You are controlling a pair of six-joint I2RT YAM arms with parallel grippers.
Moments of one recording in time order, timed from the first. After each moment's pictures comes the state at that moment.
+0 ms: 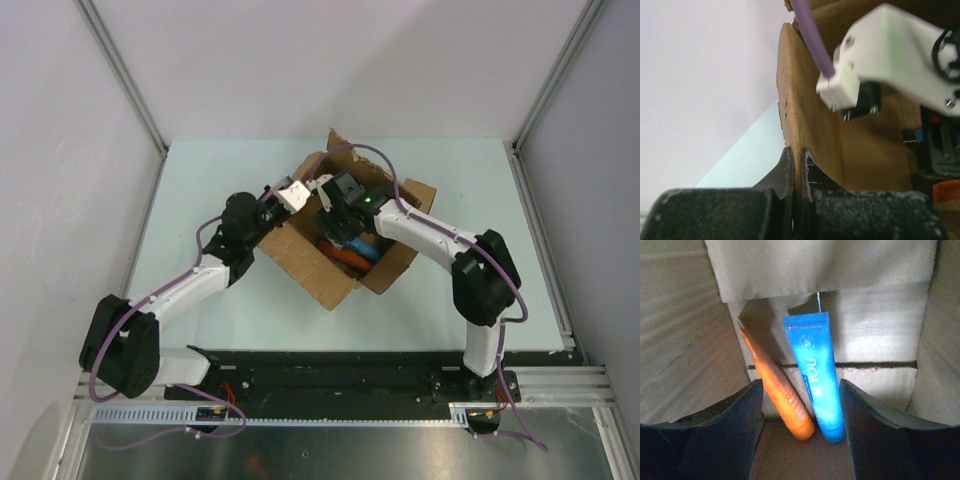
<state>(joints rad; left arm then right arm) -0.48 1.31 0.78 0.44 0.09 0.56 0.74 1.86 1.58 -0.68 0.10 -0.03</state>
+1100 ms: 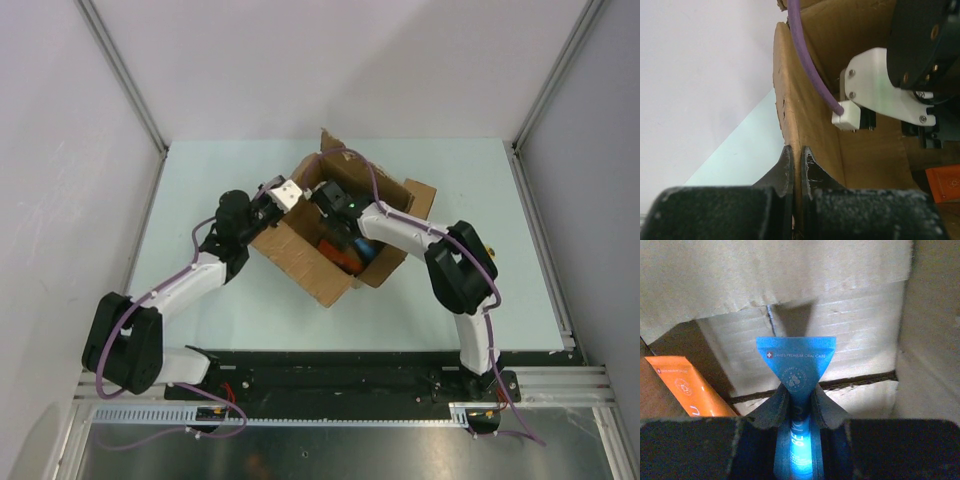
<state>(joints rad) -0.41 1.33 0.77 0.44 0.19 0.54 0.76 2.05 1.61 -0.62 0.33 -0.08</state>
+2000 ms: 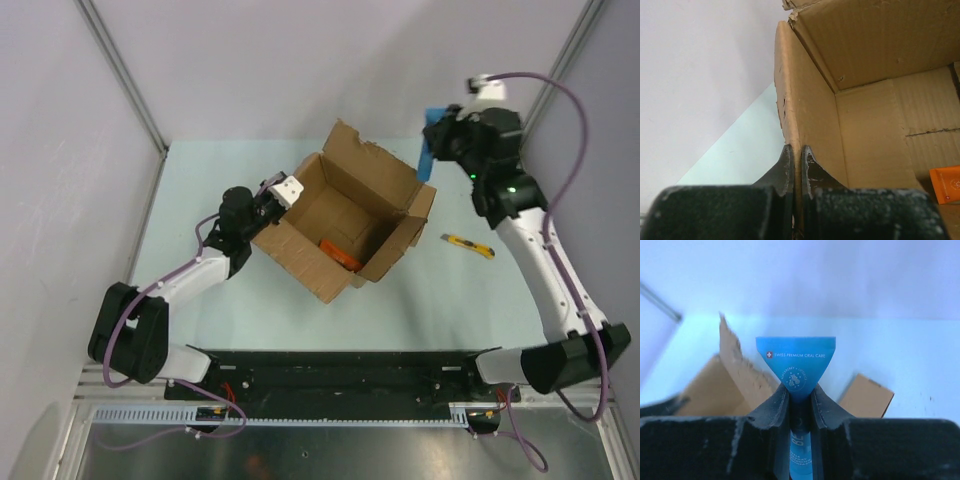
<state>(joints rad) -0.40 1.39 0.79 0.46 0.20 0.52 0.35 1.38 1.53 -0.35 0.03 0.21</state>
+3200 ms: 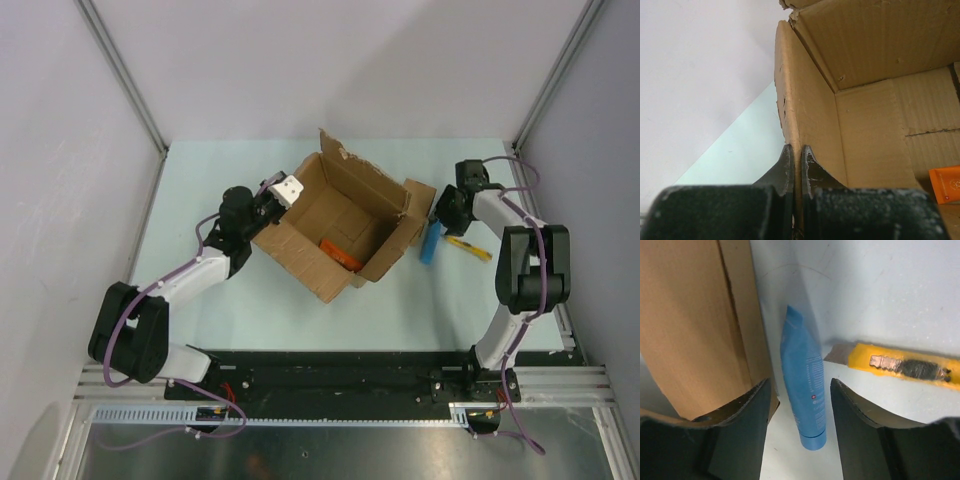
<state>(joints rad) -0.40 1.39 0.80 0.46 0.19 0.51 0.02 1.81 1.28 -0.53 -0.03 0.56</state>
